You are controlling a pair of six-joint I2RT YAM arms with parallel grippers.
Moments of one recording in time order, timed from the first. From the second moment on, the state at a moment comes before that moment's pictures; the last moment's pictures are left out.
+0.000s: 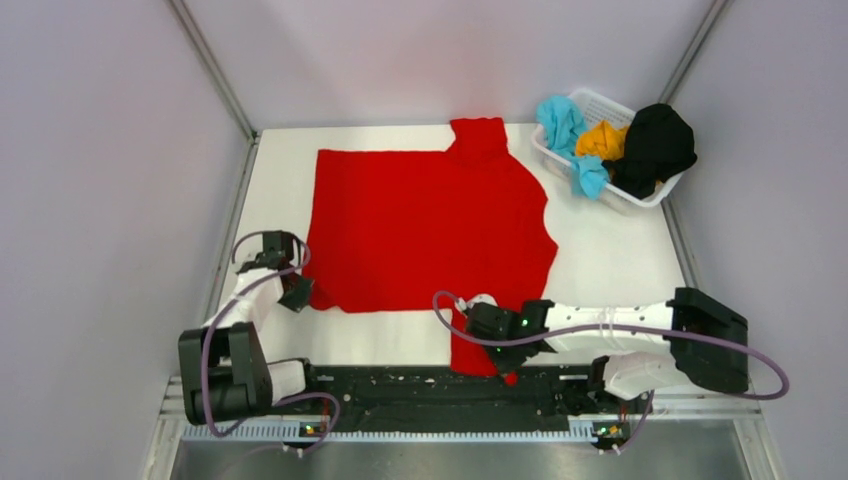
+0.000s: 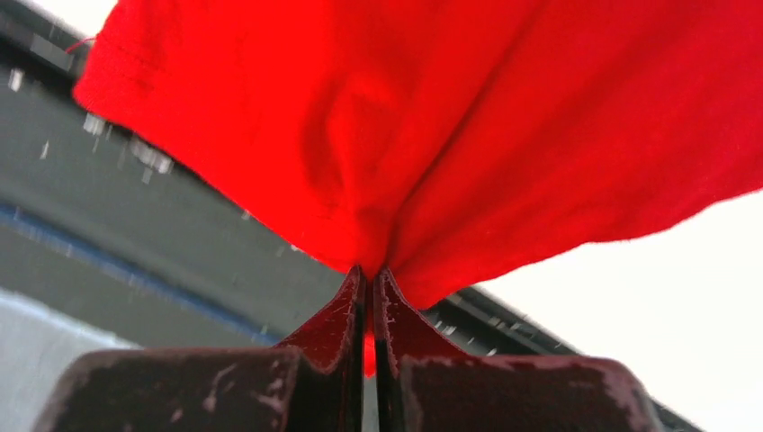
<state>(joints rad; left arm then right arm) 0.14 1.26 0.61 -0.57 -0.19 -0.96 1.21 1.33 0.66 -0.65 0.11 0.59</state>
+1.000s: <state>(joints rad) 0.13 1.31 0.88 -0.76 -0.14 -0.95 0.76 1.34 1.09 -0.73 0.34 0.42</state>
